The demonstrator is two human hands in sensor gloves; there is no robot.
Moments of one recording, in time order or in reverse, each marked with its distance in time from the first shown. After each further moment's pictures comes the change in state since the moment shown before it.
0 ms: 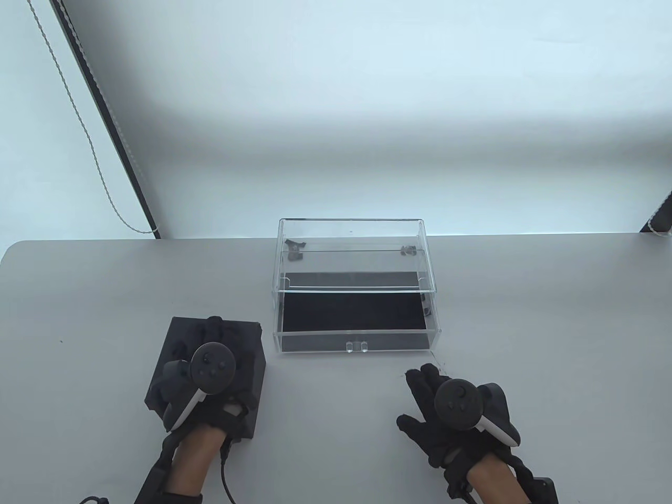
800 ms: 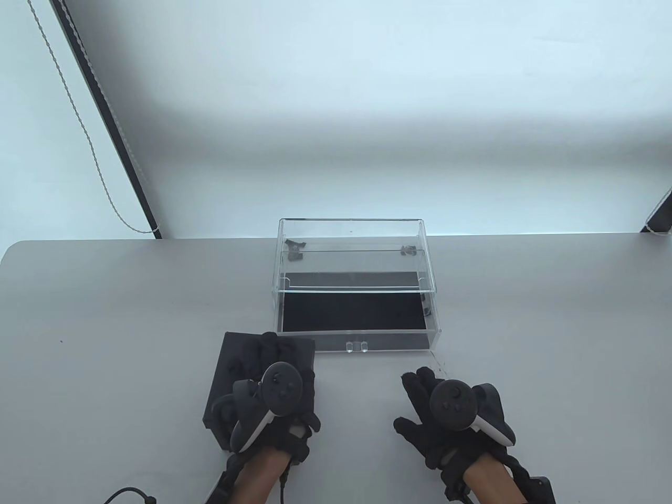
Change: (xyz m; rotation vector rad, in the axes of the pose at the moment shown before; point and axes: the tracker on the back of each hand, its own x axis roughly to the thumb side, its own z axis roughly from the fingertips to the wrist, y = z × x) left_hand 0.090 -0.029 0.026 -0.026 -0.012 -0.011; right_hand 0.004 0.006 -0.001 0.034 -0.002 0.001
